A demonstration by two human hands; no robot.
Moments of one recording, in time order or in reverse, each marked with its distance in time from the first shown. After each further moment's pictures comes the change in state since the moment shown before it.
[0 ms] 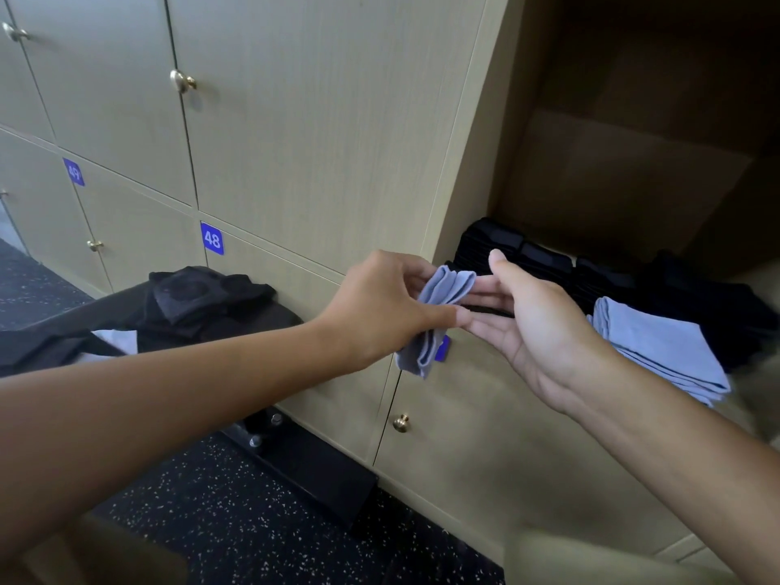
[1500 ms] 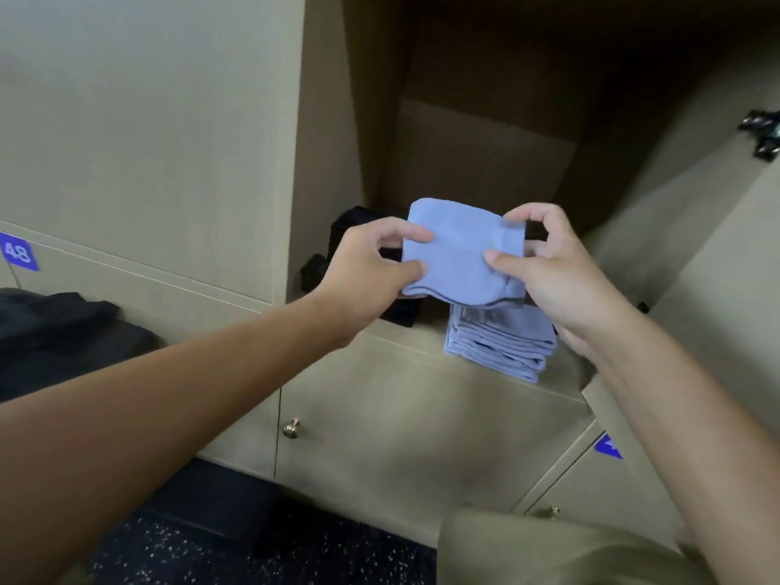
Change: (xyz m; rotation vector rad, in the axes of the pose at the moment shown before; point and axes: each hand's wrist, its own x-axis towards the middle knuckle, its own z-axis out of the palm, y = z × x) left_hand 0.070 0.041 0.108 -0.420 -0.048 0.090; right_hand 0.009 -0.040 -0.151 -0.468 0.289 -0.299
